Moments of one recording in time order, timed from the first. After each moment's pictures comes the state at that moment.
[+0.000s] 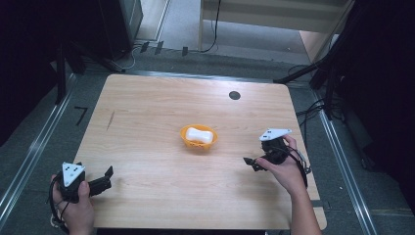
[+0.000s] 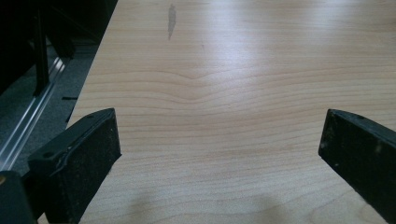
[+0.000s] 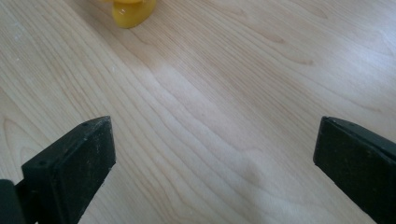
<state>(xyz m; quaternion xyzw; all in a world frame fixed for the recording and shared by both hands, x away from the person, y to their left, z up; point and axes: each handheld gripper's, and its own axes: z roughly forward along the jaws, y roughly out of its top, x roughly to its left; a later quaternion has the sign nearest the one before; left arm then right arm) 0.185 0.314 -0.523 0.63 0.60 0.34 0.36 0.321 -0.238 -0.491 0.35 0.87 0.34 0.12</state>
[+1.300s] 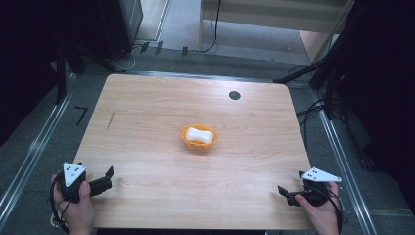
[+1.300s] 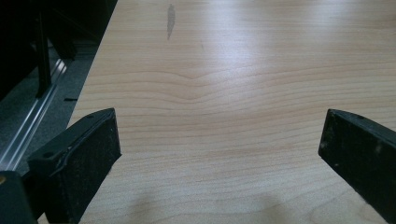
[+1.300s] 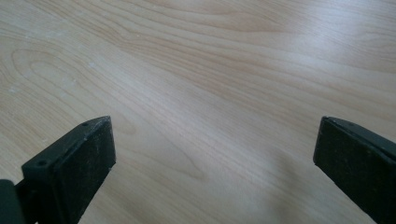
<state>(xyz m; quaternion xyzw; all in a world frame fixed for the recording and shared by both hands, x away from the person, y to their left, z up) 0.185 0.312 -0.523 0.63 0.59 0.34 0.36 0.219 -0.346 -0.541 0.45 0.79 0.37 0.17</state>
